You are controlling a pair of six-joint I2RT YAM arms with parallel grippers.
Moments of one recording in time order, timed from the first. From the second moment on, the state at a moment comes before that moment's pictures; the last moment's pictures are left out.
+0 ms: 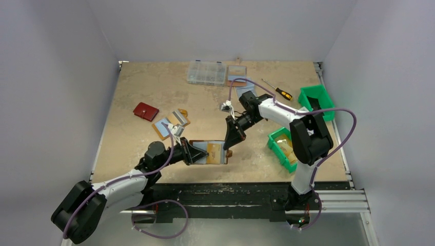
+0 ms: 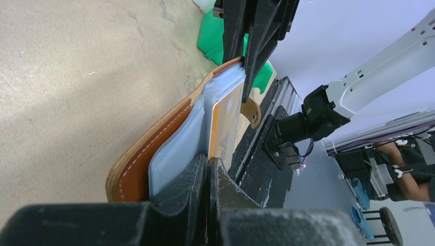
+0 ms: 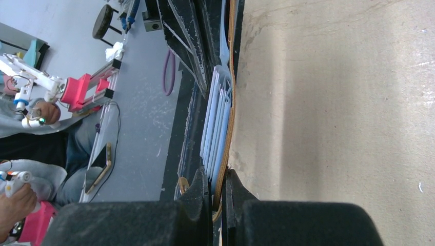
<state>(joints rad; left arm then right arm) -0.60 0.94 0.07 0.77 0.49 -0.77 0.50 1.85 1.28 -0.93 -1.25 -0.69</state>
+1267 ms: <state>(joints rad) -0.58 0.94 0.36 0.19 0.58 -0.67 0.48 1.85 1.28 -0.96 -1.25 -0.70</state>
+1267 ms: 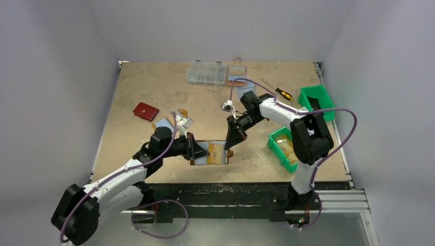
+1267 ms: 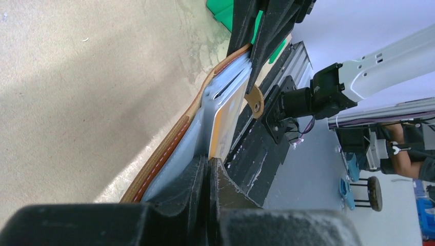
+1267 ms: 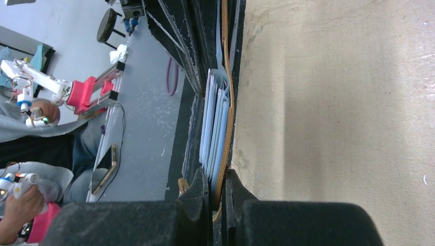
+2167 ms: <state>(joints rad) -0.56 0.86 0.25 0.25 0.53 -0.76 0.48 1.90 1.29 -0.94 -1.24 -0.70</state>
